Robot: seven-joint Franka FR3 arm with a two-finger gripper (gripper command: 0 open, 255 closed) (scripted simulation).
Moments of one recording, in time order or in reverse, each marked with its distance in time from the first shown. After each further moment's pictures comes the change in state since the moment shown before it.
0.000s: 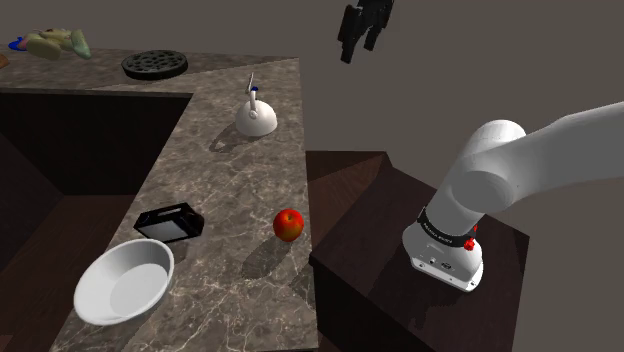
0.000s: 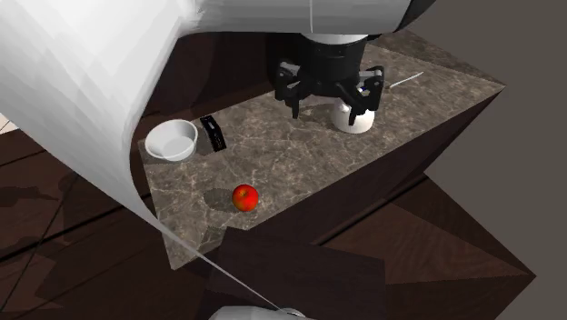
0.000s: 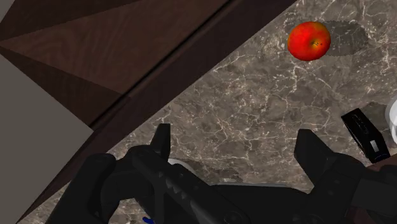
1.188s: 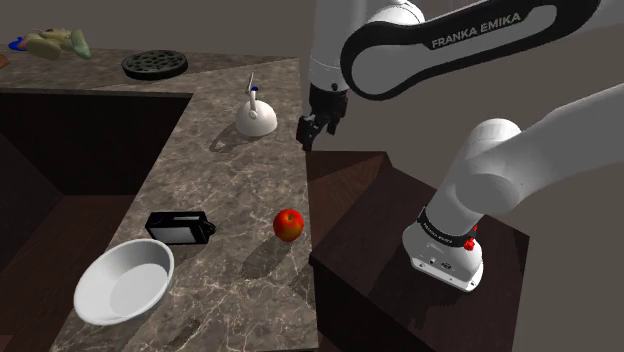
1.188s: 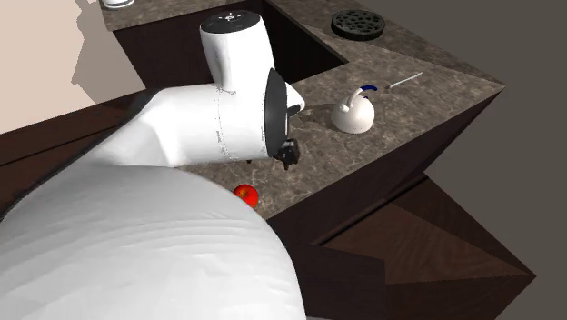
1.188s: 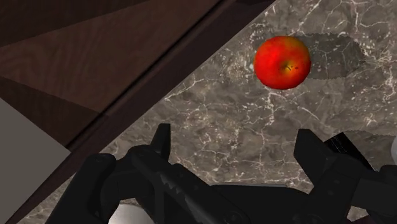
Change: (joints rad) arm 0.083 0.128 0.229 -0.355 0.127 0.442 0.241
